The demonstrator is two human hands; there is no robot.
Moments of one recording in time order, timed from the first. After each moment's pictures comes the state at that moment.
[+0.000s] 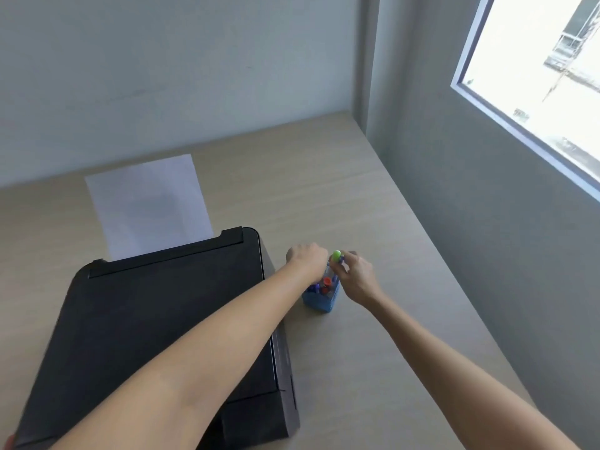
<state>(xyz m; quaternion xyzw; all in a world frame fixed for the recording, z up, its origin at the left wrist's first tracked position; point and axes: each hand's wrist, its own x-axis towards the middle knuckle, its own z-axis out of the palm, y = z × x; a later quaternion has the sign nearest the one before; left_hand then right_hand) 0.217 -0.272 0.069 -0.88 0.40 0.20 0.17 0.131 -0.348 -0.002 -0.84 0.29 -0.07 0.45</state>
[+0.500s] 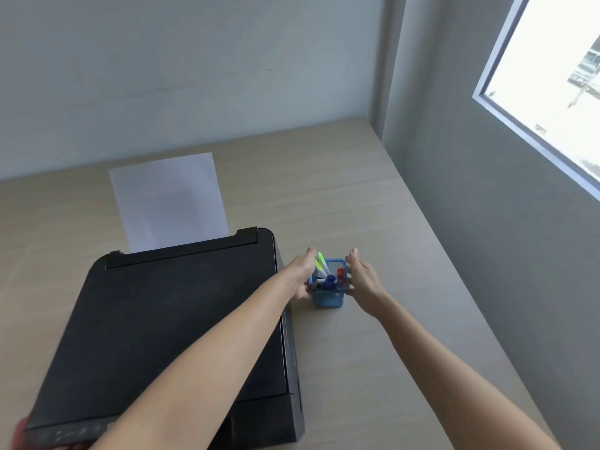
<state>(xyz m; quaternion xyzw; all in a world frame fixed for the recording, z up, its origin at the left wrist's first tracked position) 0.236 -0.241 0.044 -0.73 -0.12 0.48 -0.47 0.147 -0.334 0.012 -0.54 0.38 -0.01 0.75</state>
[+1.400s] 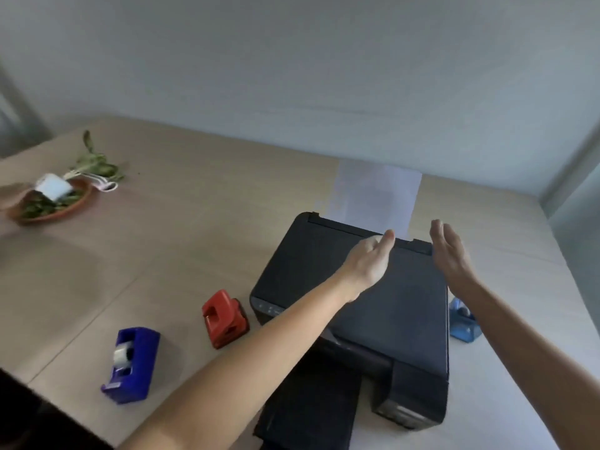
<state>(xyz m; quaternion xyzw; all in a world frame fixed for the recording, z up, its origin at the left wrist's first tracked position) 0.188 0.004 0.186 -0.77 0.13 0.20 -0.59 0.202 -0.171 0.158 -0.86 0.18 -0.11 0.46</state>
